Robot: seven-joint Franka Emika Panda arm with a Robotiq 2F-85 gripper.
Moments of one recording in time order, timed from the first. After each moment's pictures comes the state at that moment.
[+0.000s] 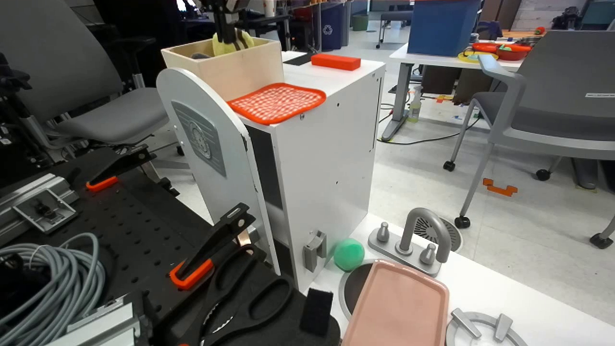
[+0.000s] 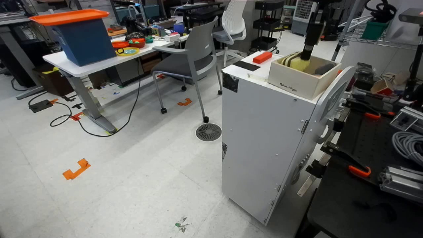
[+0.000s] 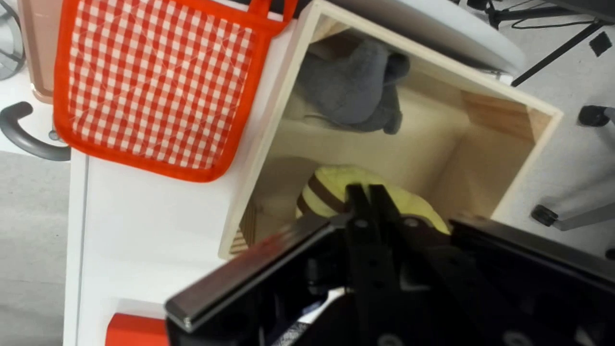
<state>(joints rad) 0.02 0.03 0.02 -2.35 0.11 2.37 -0.33</state>
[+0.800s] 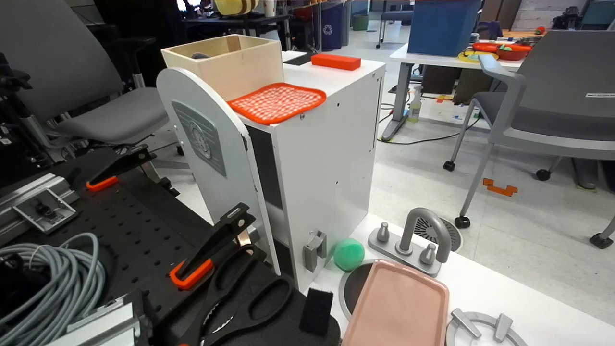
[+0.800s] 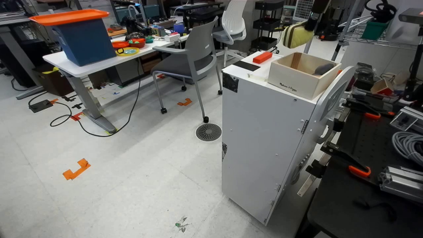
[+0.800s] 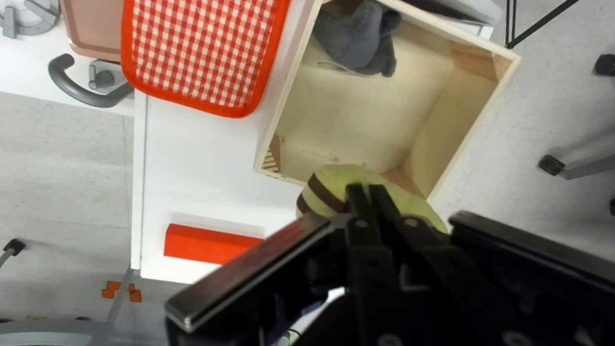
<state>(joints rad) 0.01 -0.12 0.01 -2.38 0.10 2.37 -0.33</state>
